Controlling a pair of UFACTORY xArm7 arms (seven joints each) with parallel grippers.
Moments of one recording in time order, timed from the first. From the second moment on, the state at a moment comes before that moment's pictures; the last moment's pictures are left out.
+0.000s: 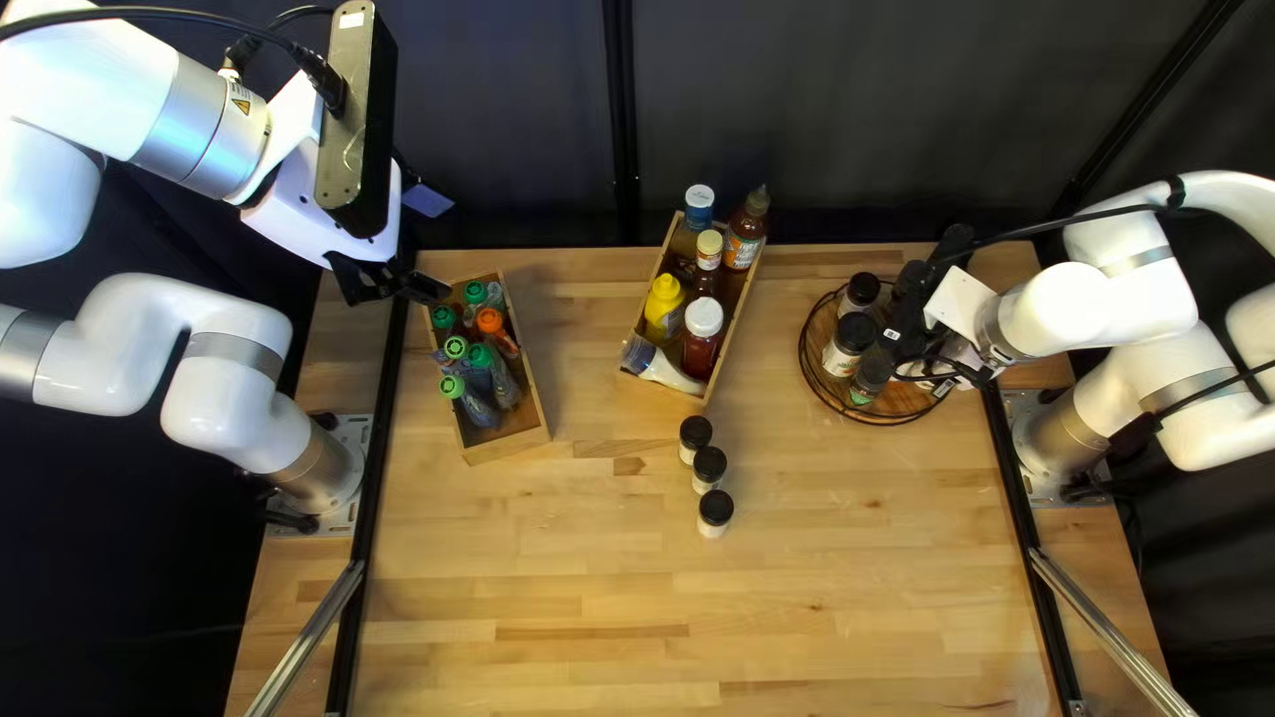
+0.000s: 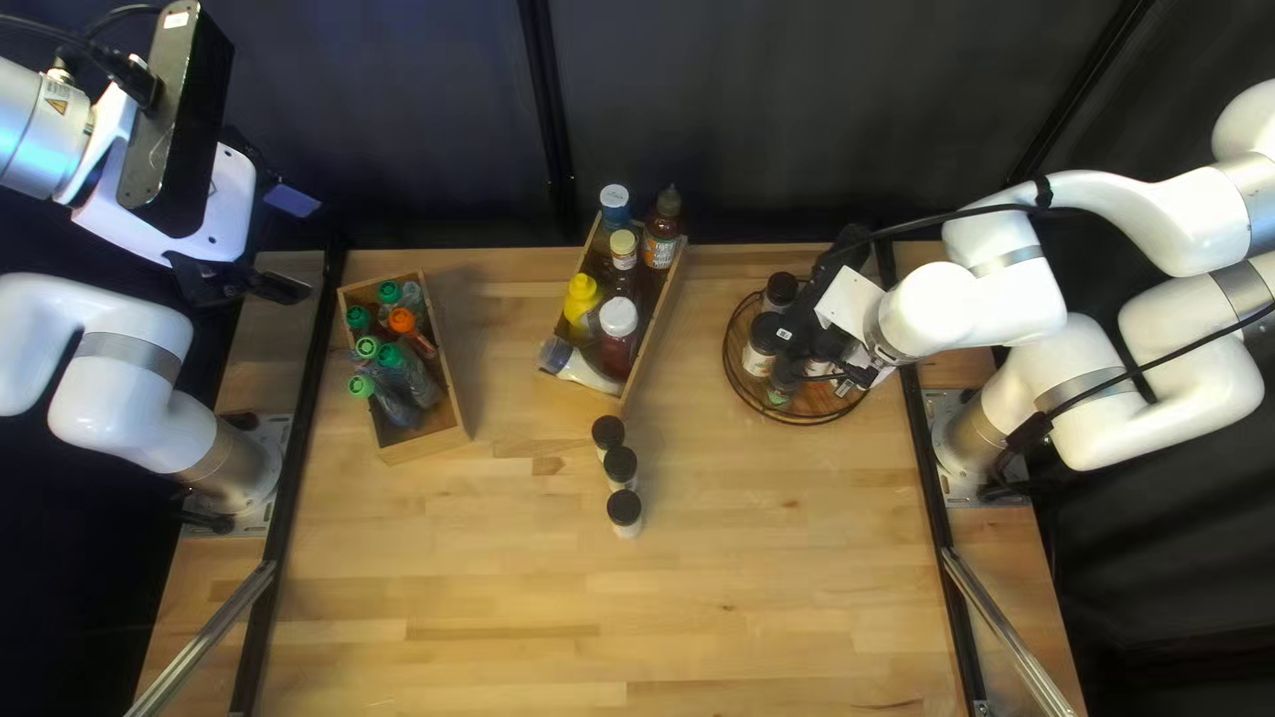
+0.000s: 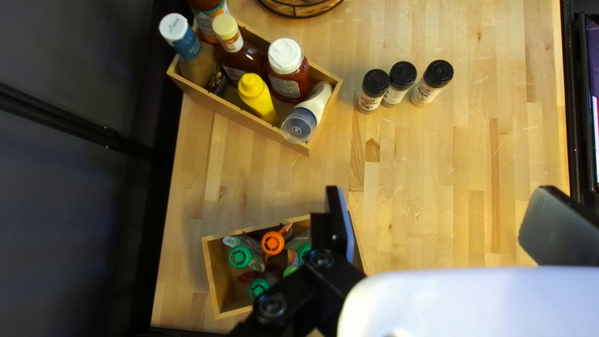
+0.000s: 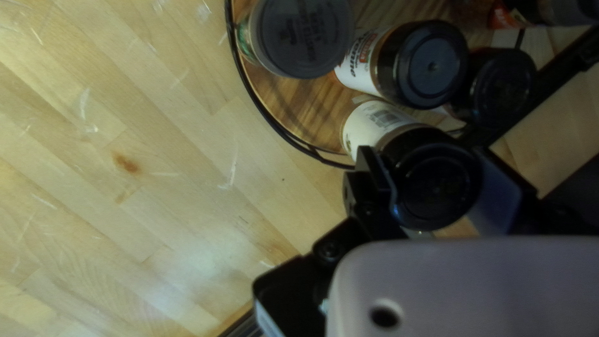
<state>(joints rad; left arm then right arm) -0.10 -1.01 0.10 0.86 0.17 1.24 -0.06 0.20 -0.98 -0.20 0.21 -0.52 1.23 0.89</state>
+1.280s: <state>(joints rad) -0.10 -1.01 0.10 0.86 0.17 1.24 -0.06 0.19 -0.89 -0.33 0.17 -0.54 1.03 0.85</state>
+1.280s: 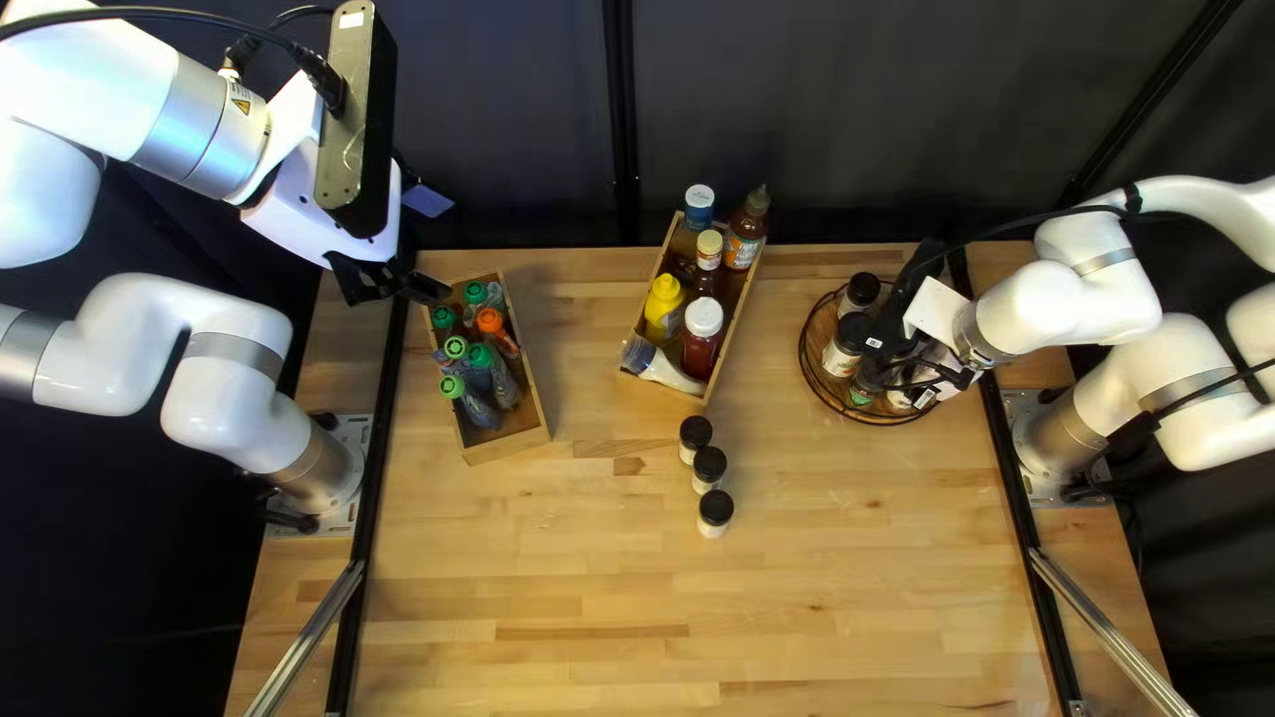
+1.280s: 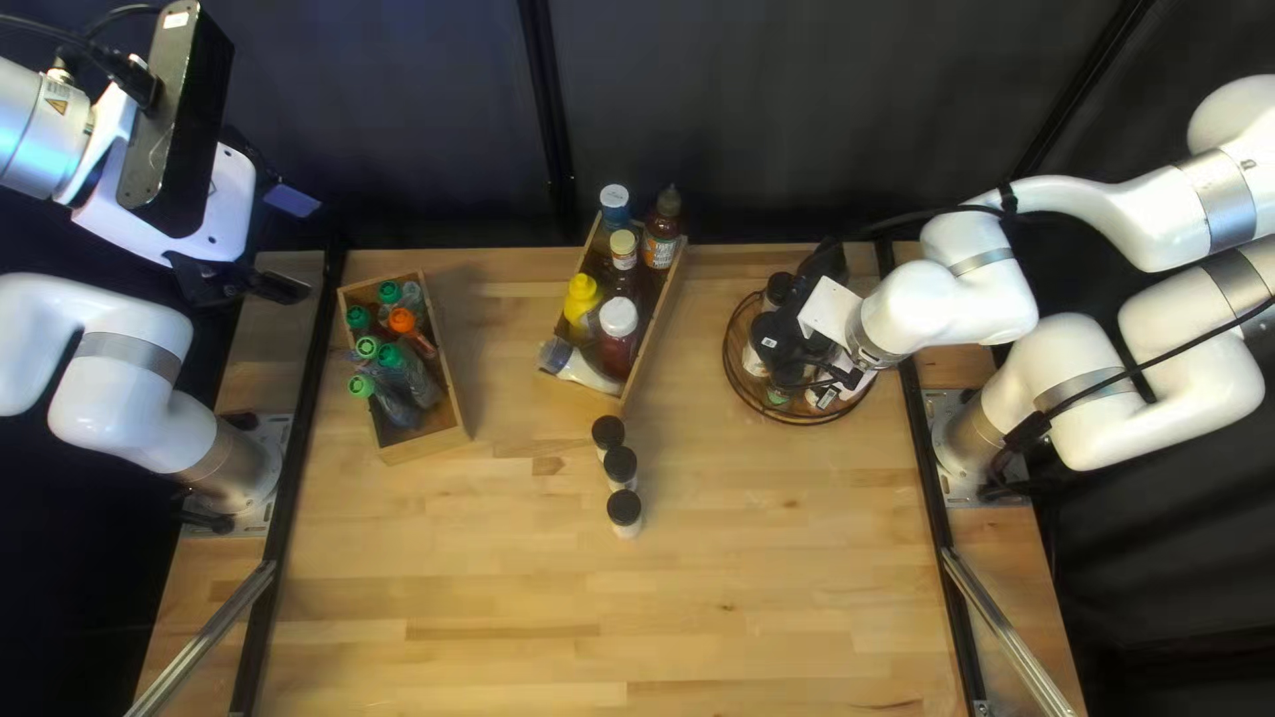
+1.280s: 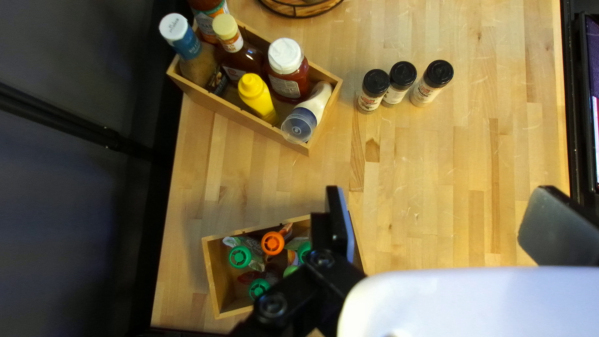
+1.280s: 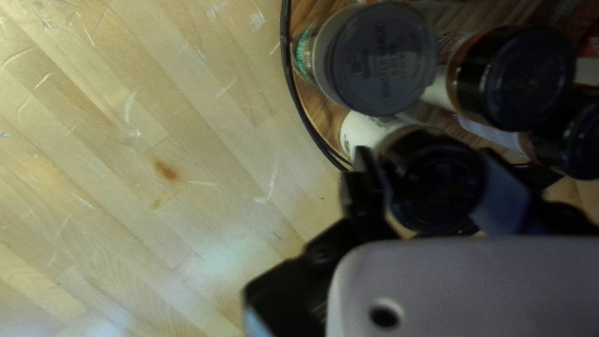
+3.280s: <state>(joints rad) -0.10 -1.01 0.10 0.86 0.17 1.24 -0.06 0.40 0.30 -0.06 1.16 -0.42 0.92 1.59</state>
